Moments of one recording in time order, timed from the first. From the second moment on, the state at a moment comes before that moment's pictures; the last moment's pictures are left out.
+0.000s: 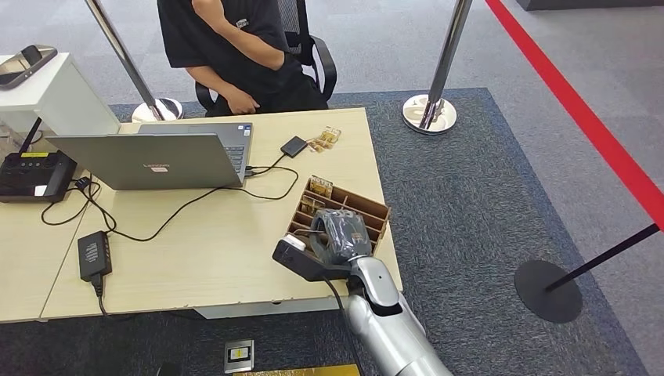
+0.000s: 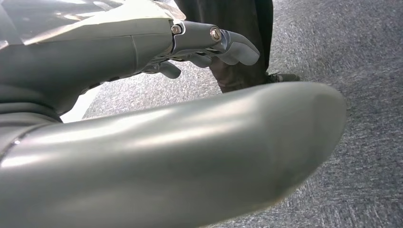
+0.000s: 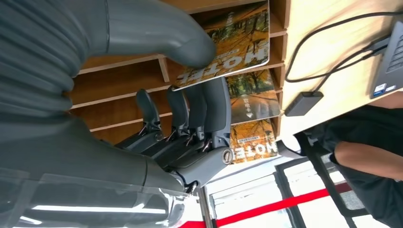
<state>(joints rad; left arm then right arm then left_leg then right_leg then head) -0.12 -0.25 0.94 -0.20 -1.32 0.47 -0.09 -0.37 0.23 0.44 -0.82 1.23 -0.42 -0.14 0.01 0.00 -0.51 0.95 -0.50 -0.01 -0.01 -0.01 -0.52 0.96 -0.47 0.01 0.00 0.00</state>
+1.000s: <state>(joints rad) -0.12 -0.24 0.94 -0.20 -1.32 0.48 -0.08 -0.37 0.20 0.42 -1.08 1.14 -0.40 -0.16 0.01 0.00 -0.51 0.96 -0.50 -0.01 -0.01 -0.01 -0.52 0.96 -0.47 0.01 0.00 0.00</state>
